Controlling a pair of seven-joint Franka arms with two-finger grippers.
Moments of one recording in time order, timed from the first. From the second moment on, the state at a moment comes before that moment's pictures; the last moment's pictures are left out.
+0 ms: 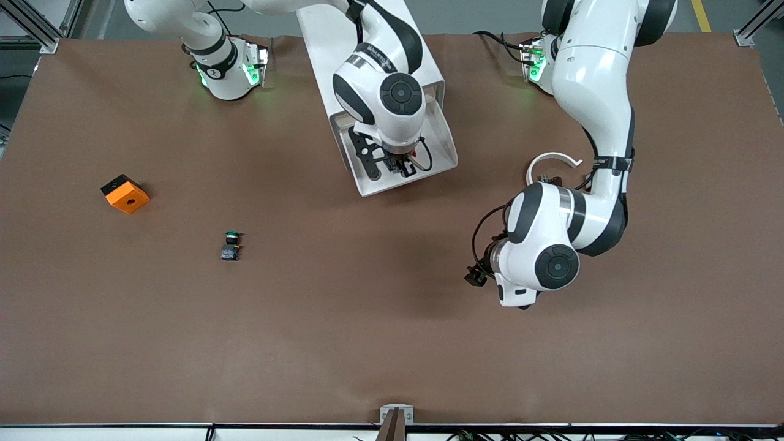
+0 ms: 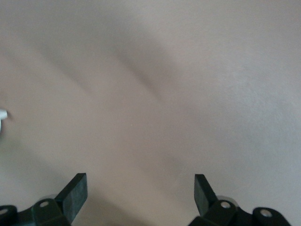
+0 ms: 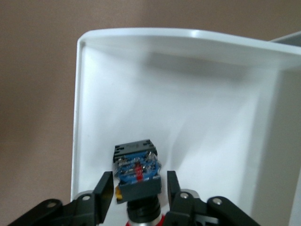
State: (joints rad) left arm -0.56 0.81 0.26 -1.18 -0.40 1.72 -1.01; right arm 0.92 0.55 -0.03 -1.49 0.16 1.89 1.96
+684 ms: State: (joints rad) left arm -0.61 0.79 0.26 -1.18 -0.28 1.77 -0.77; right arm 0.87 0.47 -0.05 -1.44 0.16 1.79 1.90
